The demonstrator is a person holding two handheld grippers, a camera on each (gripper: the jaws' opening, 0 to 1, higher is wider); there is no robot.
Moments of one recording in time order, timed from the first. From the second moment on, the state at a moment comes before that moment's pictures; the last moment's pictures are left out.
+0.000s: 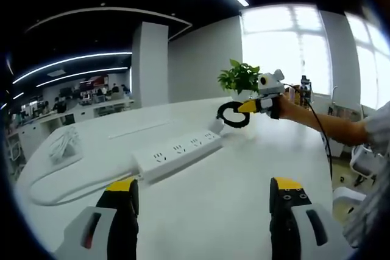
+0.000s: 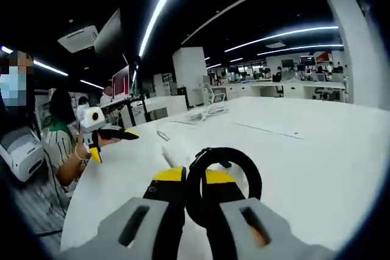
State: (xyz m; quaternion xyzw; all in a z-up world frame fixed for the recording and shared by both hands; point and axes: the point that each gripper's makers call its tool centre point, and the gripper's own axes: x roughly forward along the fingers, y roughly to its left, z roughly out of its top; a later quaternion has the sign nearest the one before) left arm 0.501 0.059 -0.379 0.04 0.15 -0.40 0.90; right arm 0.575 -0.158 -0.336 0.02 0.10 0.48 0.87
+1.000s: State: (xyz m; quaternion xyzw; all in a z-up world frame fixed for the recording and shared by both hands) left arm 0.502 0.053 -0.362 0.01 0.09 -0.42 0.90; right arm 0.571 -0.137 -0.291 0.10 0.01 0.38 0.92
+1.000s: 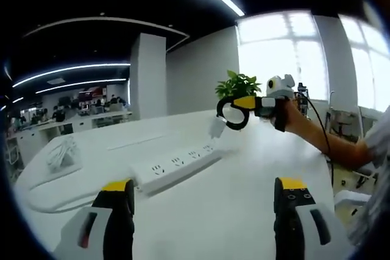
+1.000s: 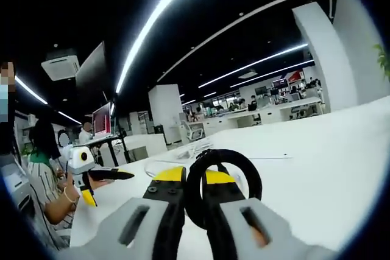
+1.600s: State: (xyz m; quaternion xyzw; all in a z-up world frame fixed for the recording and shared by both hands) left arm 0.520 0.057 -0.329 0.01 0.01 -0.40 0.92; right arm 0.559 -0.093 -0.282 0.11 -0.01 0.41 0.90
